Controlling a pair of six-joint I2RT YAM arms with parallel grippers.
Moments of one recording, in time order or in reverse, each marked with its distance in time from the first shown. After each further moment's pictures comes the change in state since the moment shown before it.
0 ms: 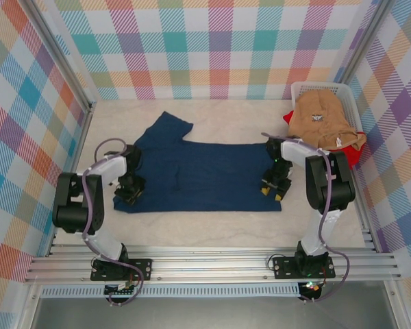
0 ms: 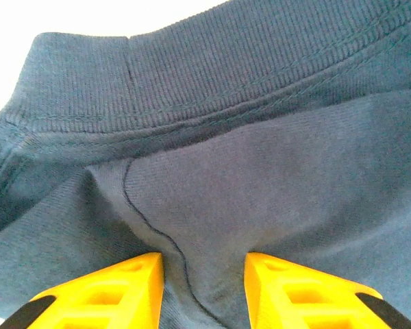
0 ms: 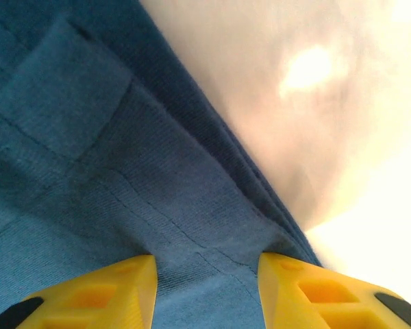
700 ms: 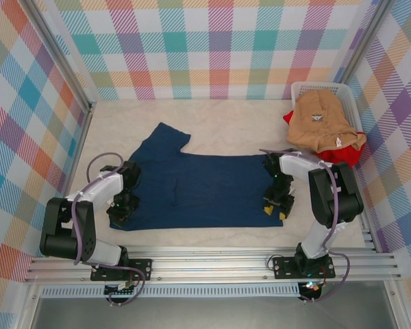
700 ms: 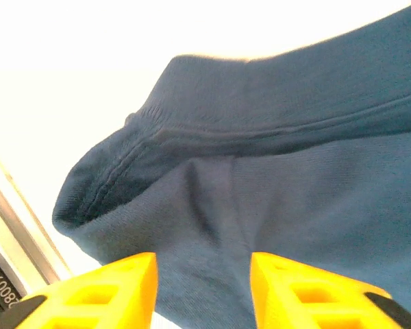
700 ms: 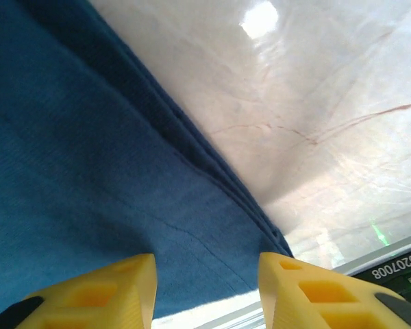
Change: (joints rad) left arm -0.053 -0.219 -0.122 -0.166 -0.119 -0.080; right arm 0.072 -0.151 -0.159 -0.076 0.014 0.048
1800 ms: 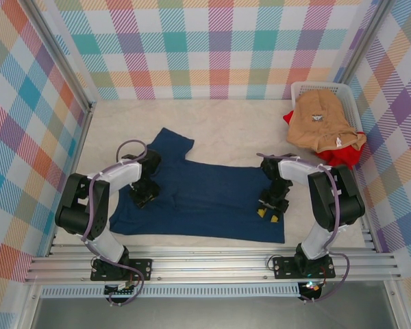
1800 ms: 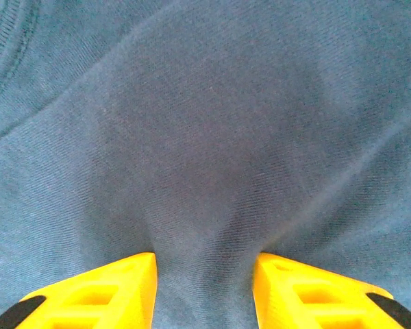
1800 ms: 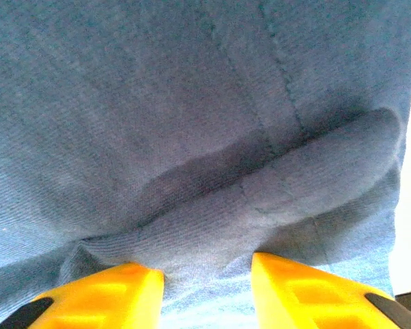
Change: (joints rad) left arm -0.155 0.229 0.134 0.172 0.099 0.182; right arm 0.025 0.001 -0.075 0.113 -0.138 -0.006
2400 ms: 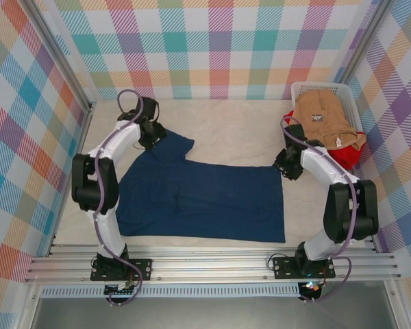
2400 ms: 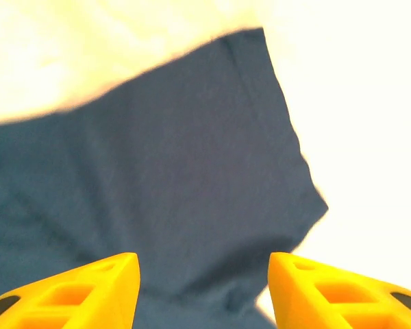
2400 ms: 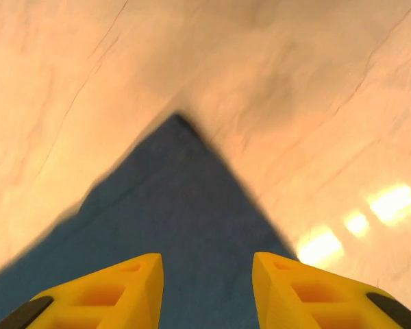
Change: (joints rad) left arm 0.126 0.317 0.675 0.185 0.156 0.195; right arm -0.192 -0.115 0.157 0.359 0.277 0.008
